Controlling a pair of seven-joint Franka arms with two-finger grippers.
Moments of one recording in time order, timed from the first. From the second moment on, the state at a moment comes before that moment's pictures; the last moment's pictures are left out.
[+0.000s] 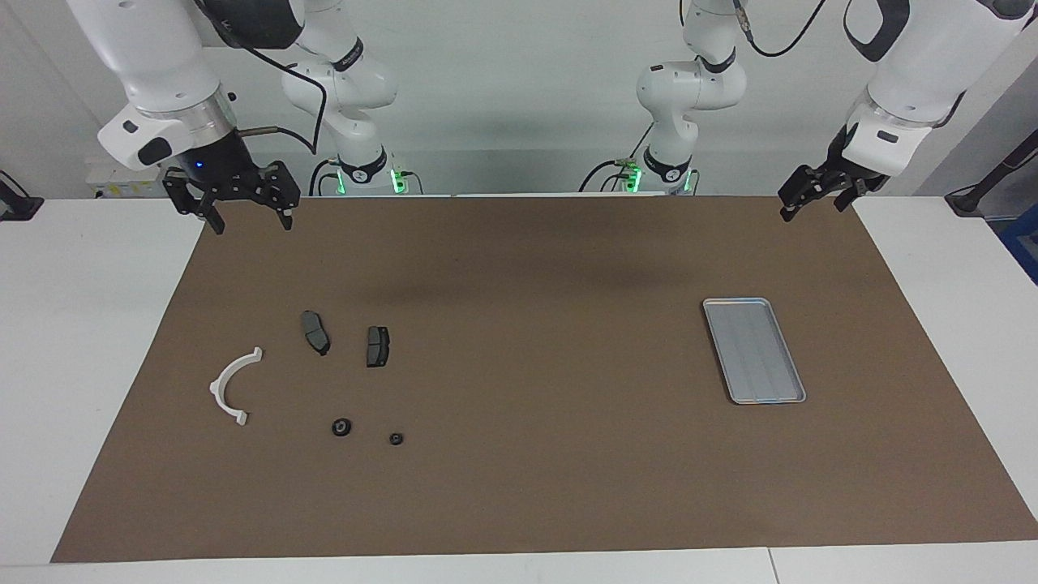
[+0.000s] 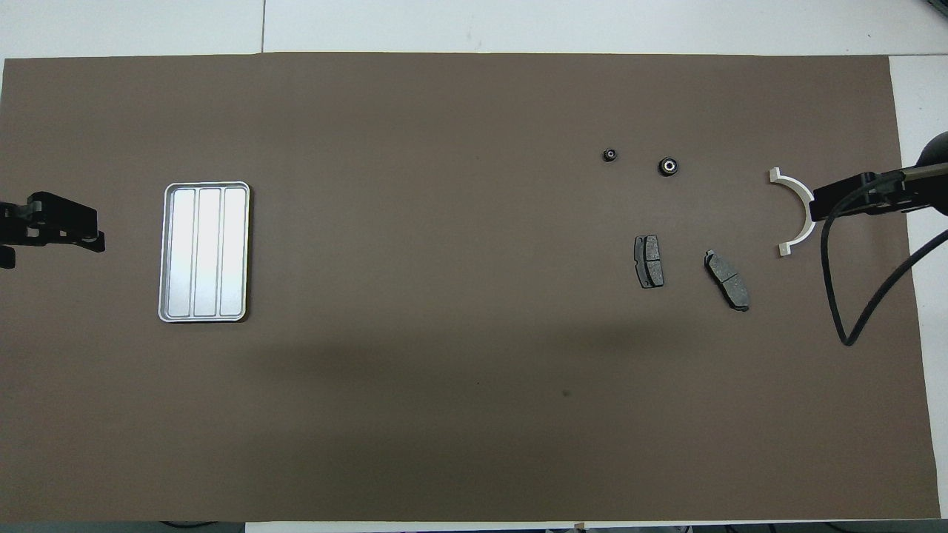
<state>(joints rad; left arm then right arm) -0.03 0.00 -0.01 -1.54 0.01 1.46 -0.15 0.03 0.02 -0.01 -1.52 -0.01 1.56 -0.05</state>
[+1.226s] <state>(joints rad) -0.03 0.00 -0.01 -1.56 0.01 1.46 -0.15 0.04 0.02 0.00 -1.52 -0.01 1.56 -0.05</state>
